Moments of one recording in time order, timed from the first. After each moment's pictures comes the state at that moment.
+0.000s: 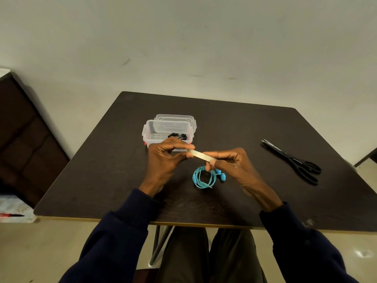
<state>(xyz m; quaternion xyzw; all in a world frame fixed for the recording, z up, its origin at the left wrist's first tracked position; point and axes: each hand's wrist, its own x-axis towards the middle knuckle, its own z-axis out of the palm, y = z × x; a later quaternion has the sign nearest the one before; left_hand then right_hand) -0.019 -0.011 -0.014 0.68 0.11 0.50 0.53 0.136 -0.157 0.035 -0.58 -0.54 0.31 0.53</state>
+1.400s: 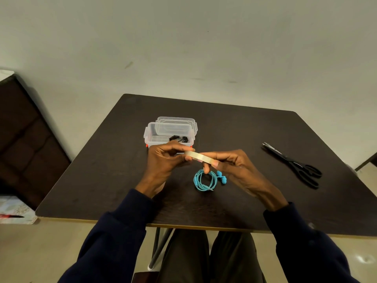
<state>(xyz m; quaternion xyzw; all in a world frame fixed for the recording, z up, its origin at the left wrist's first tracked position) -0.028 -0.014 -0.009 0.61 0.11 0.45 0.65 0.142 -0.156 0.037 -0.50 -0.57 0.39 0.52</state>
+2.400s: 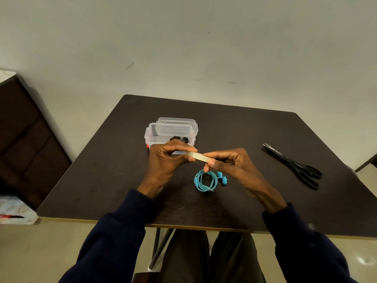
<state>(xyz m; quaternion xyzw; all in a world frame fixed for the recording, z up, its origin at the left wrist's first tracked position) -0.024 -0.014 0.001 0.68 0.10 0.49 0.54 0.135 -0.158 0.047 -0.53 -0.58 0.34 0.52</state>
